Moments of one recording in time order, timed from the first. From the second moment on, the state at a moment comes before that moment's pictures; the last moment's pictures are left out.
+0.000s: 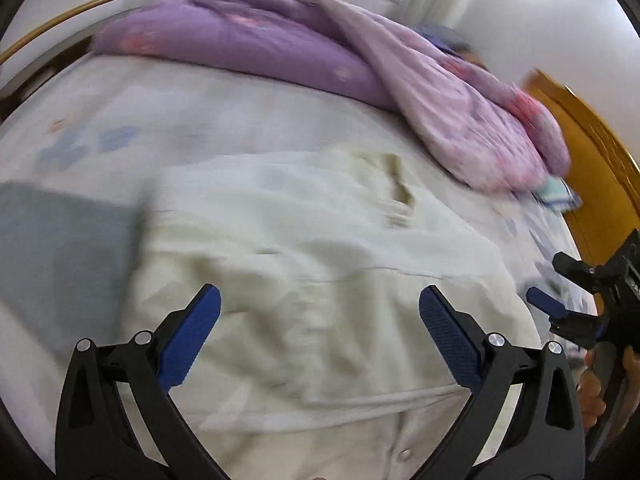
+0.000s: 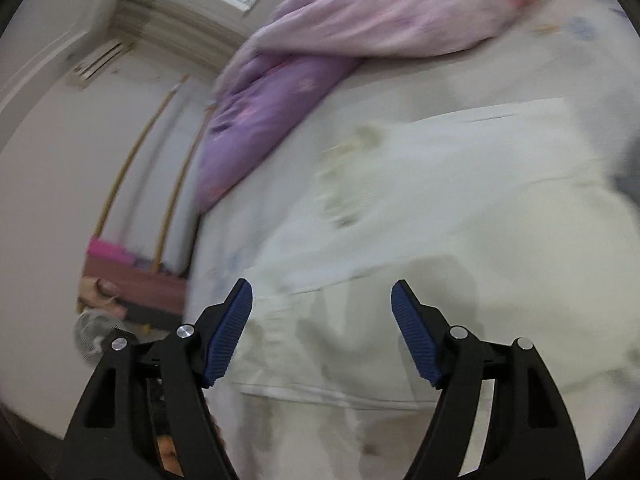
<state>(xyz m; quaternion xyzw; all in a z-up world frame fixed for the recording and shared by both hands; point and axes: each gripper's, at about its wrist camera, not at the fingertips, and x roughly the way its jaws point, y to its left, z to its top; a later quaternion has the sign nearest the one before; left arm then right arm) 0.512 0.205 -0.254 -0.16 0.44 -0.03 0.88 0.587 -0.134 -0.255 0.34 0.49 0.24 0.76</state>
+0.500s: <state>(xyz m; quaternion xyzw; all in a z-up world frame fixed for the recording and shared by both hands) 0.535 0.219 -0.342 -0.08 0.55 0.09 0.83 0.587 -0.187 -0.347 0.17 0.61 0.11 0.76</state>
